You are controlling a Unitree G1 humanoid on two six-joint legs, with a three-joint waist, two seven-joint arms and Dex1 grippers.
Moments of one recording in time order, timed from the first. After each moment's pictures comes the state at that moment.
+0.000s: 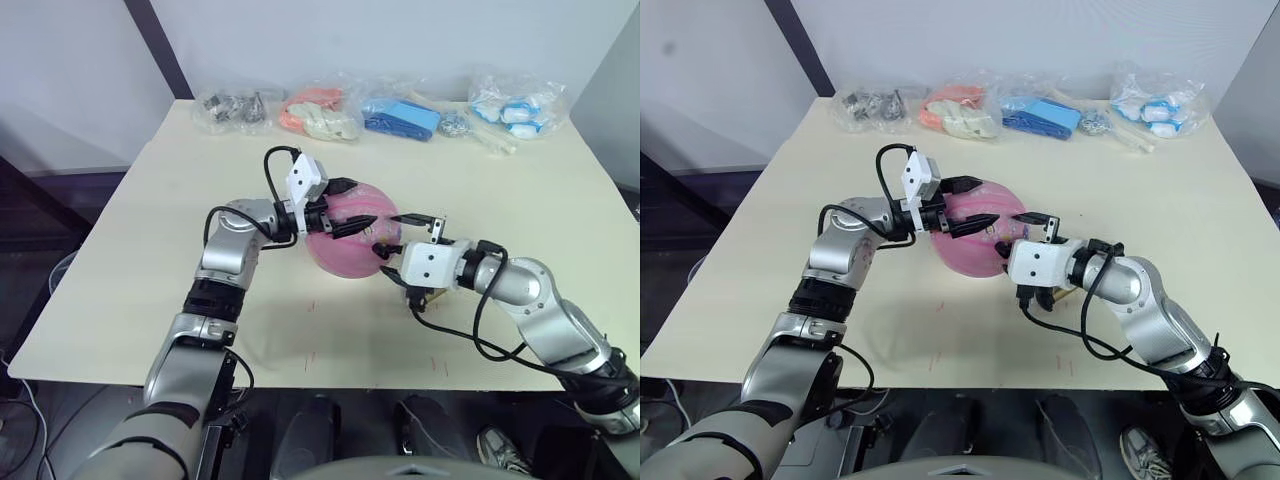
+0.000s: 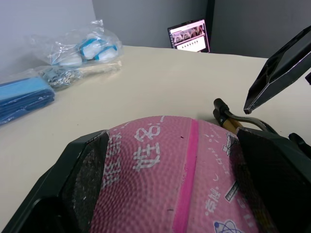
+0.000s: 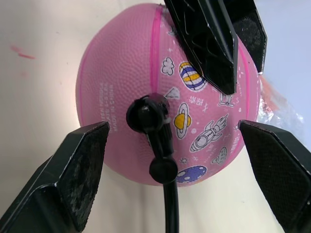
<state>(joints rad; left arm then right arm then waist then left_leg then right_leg) -0.74 0.39 -0.12 0.38 -0.27 0.19 -1.05 -0.38 -0.62 0.38 -0.41 -0.24 0.23 0.70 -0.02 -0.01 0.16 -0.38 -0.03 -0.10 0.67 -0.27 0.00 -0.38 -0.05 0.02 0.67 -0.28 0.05</state>
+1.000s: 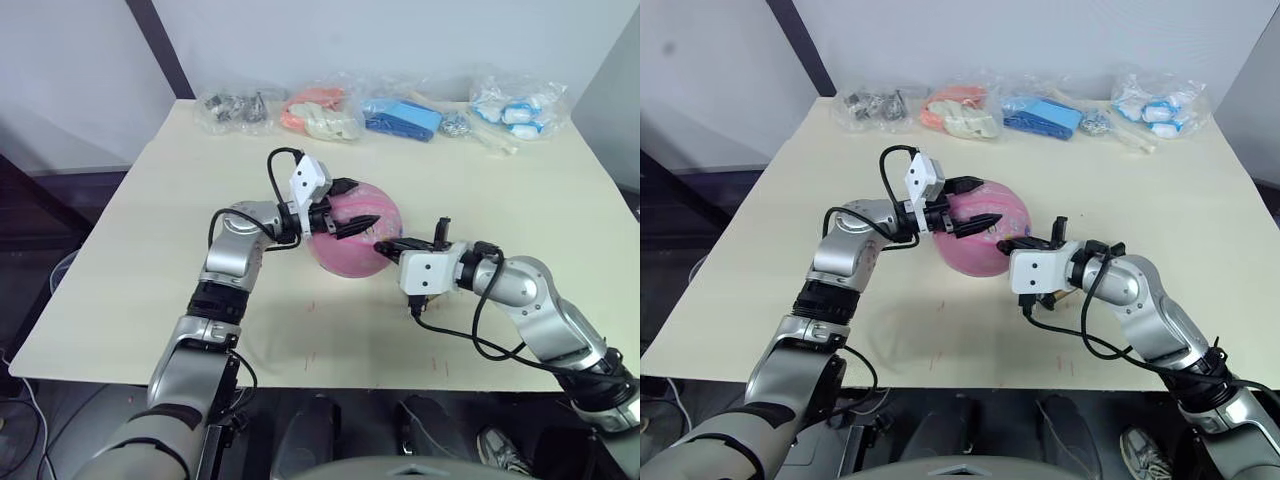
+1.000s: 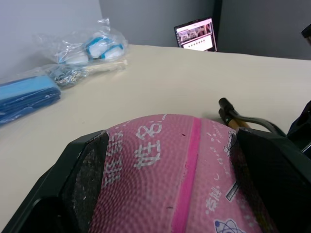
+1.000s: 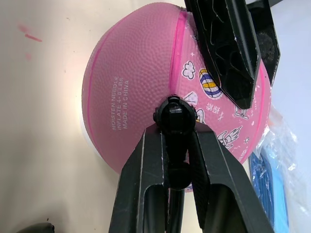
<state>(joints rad) -0.72 0.36 -0.13 0.36 -0.21 0.19 -0.98 -0.35 -0.60 0.34 -0.35 -0.29 0.10 0.73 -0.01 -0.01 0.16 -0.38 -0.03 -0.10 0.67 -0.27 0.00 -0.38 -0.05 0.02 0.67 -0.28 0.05</state>
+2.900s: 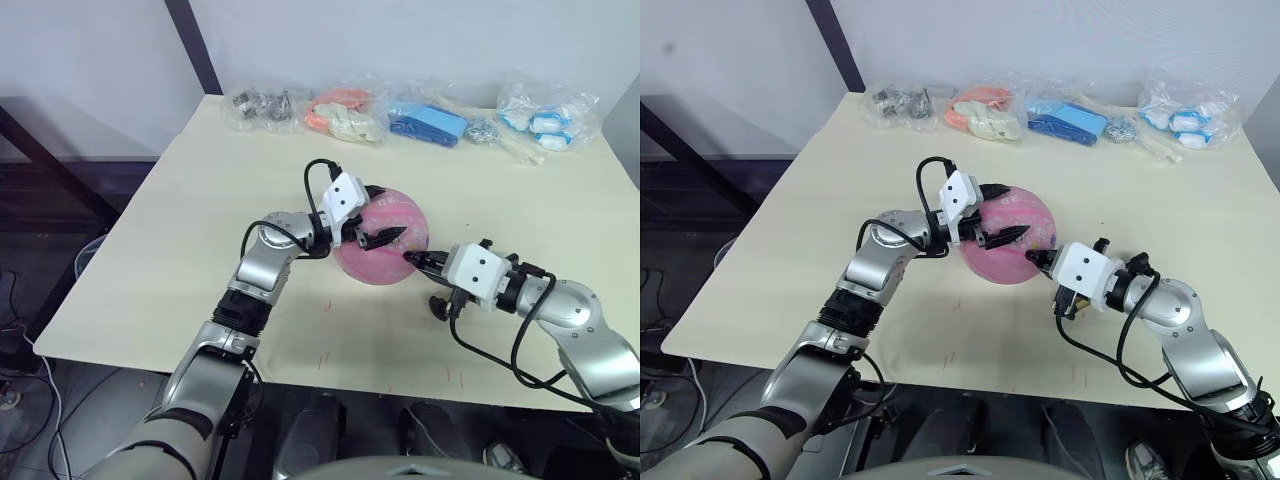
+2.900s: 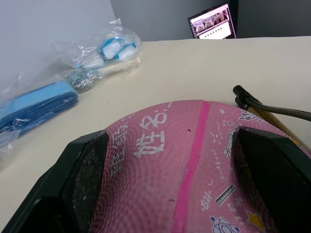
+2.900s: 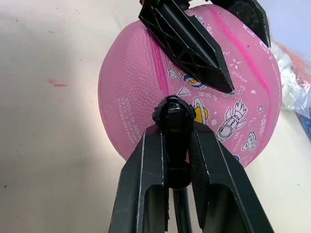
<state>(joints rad) -0.69 0.31 -0.27 0.32 -0.16 0.09 -0.85 -0.16 -0.67 0.16 -0.54 0.04 0.36 0.73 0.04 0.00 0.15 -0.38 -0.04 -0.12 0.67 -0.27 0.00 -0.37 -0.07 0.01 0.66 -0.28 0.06</state>
